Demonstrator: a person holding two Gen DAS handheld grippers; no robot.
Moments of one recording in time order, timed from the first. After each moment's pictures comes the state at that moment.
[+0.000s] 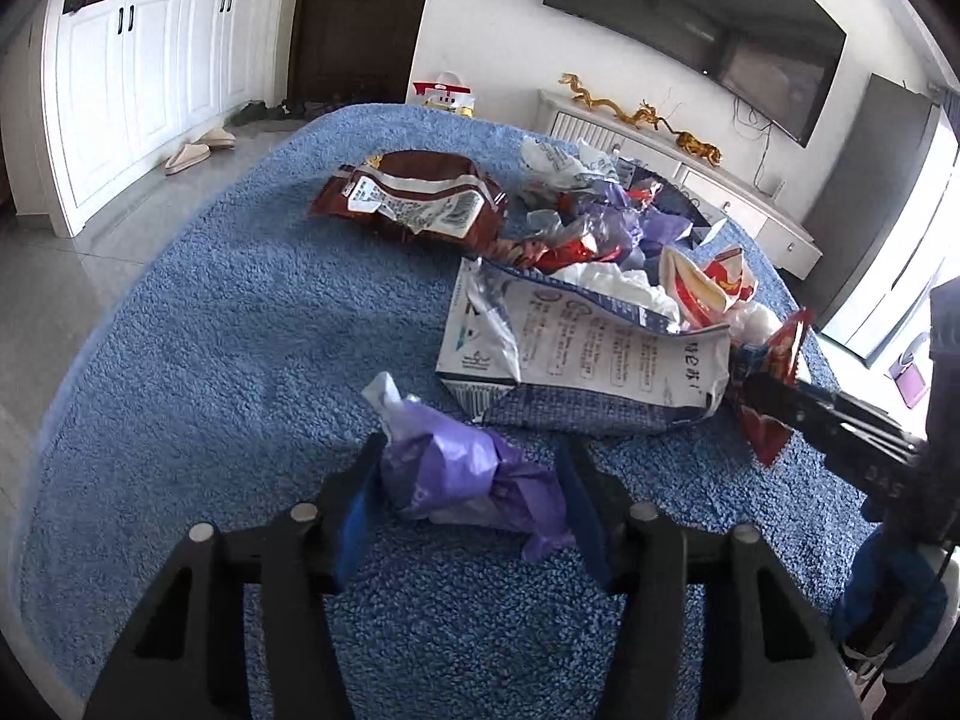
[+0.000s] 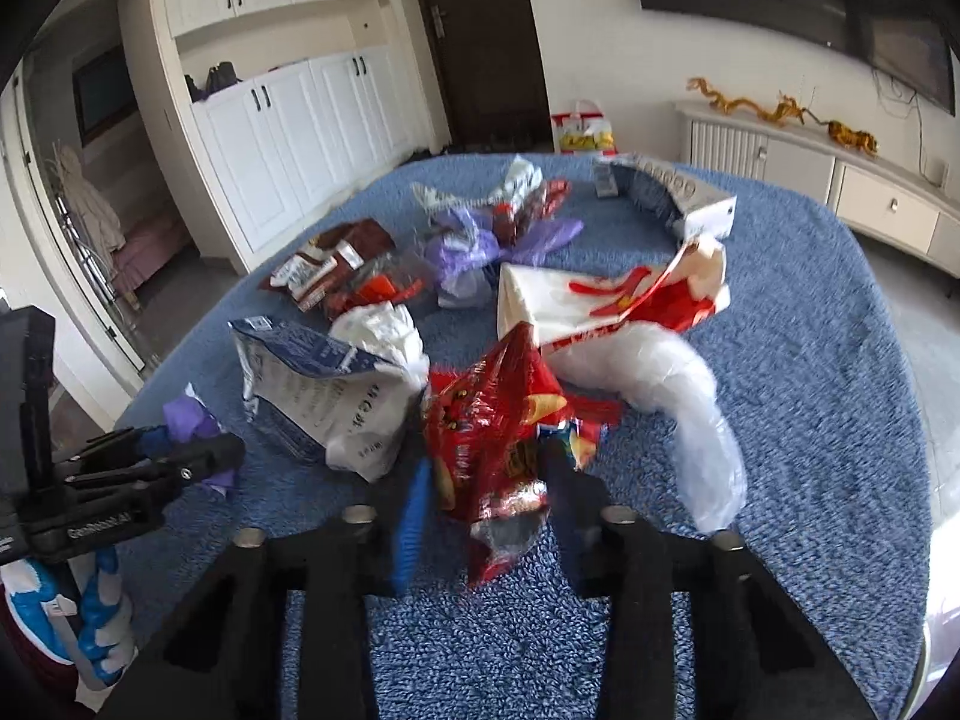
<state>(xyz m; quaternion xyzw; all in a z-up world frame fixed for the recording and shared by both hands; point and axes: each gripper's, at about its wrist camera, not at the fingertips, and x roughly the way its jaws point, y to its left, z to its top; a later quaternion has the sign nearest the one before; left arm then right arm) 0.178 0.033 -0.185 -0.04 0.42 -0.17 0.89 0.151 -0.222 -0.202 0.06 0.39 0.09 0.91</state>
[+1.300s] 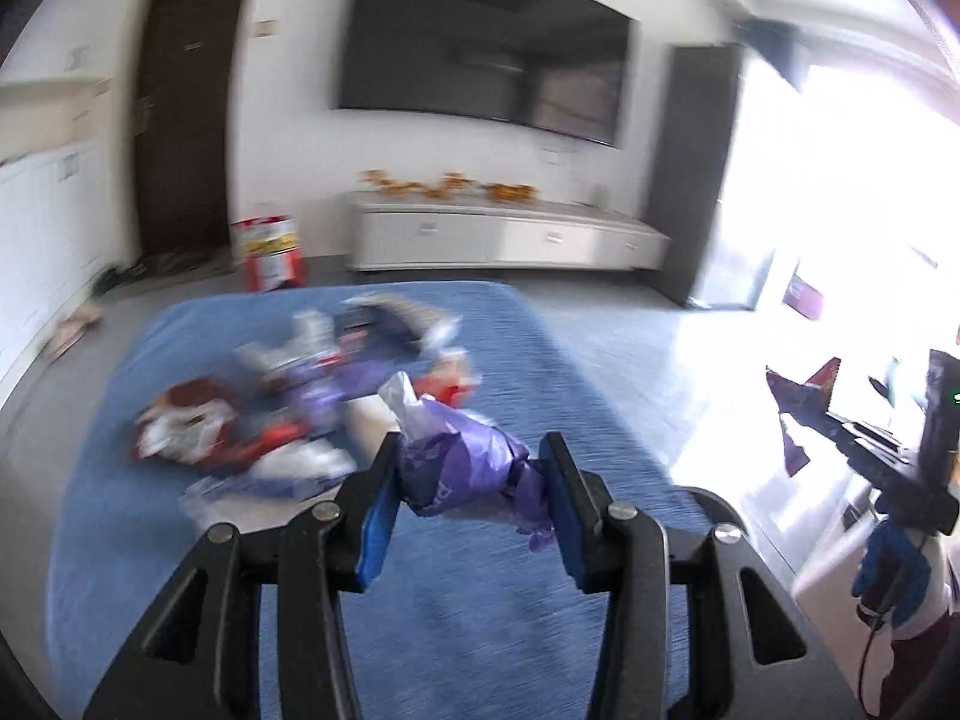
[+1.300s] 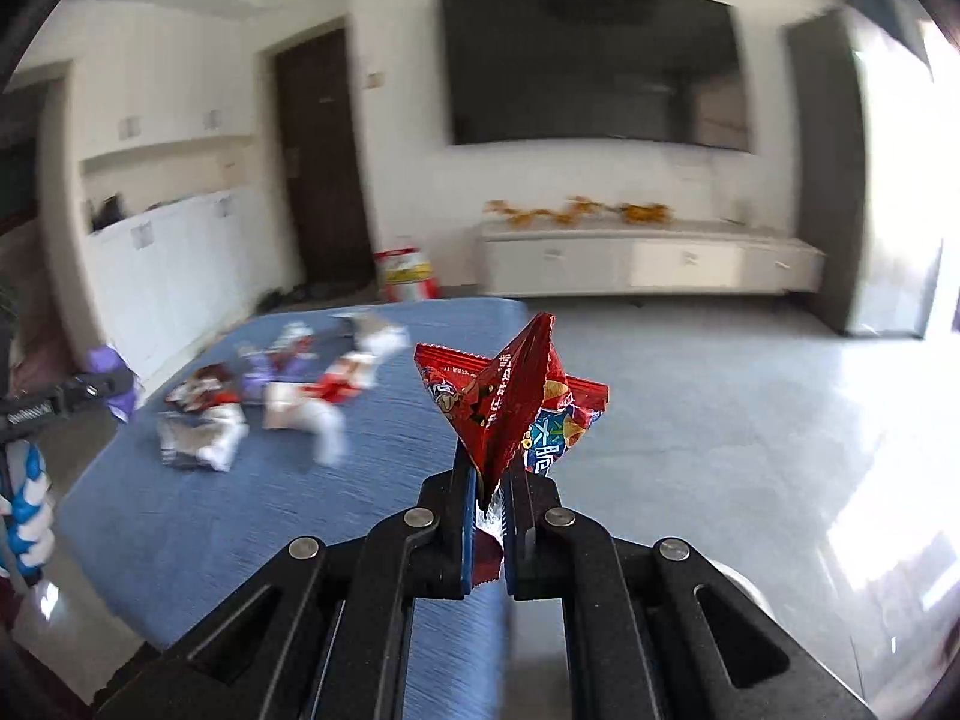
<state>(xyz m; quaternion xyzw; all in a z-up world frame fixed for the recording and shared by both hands) 0.093 -0.102 -0.056 0.05 0.28 -0.37 0.88 -0.079 -0.402 -0.117 0.09 0.24 -0.15 0.95</state>
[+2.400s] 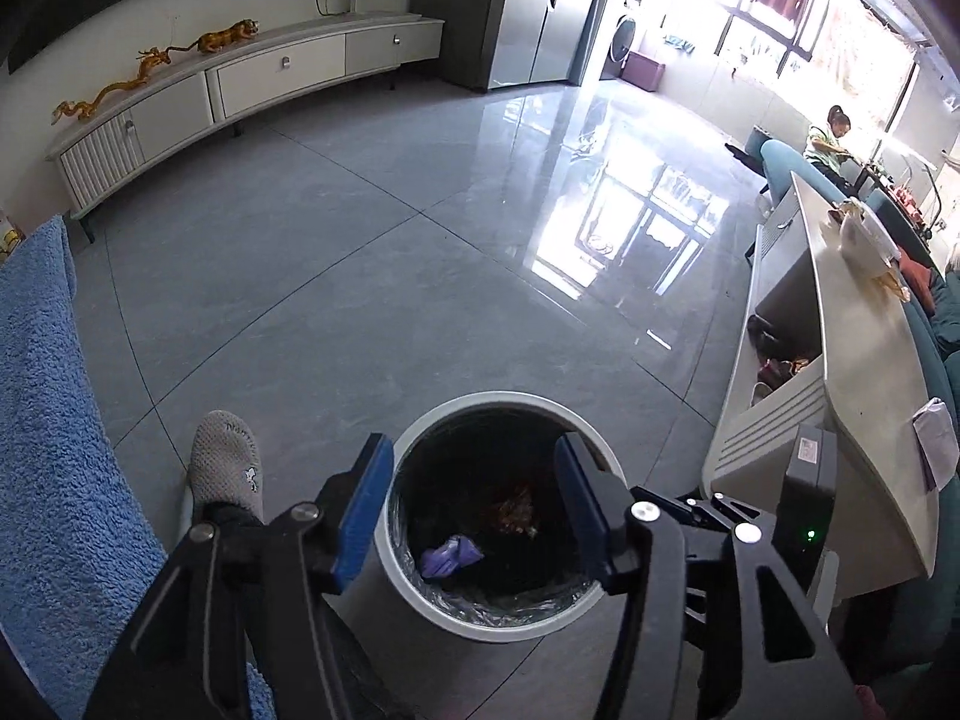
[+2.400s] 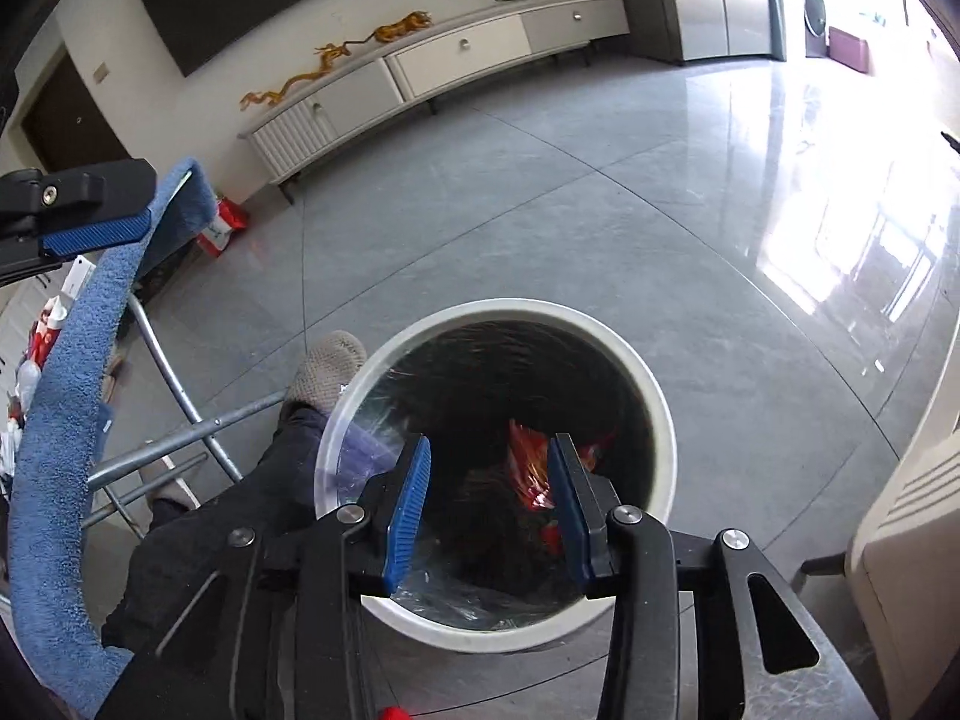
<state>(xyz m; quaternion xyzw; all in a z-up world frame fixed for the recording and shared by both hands) 0.049 -0.477 -0.175 0.22 0.42 -0.54 0.70 -0.133 -0.568 -0.324 0.30 0.38 -0.27 0.83</state>
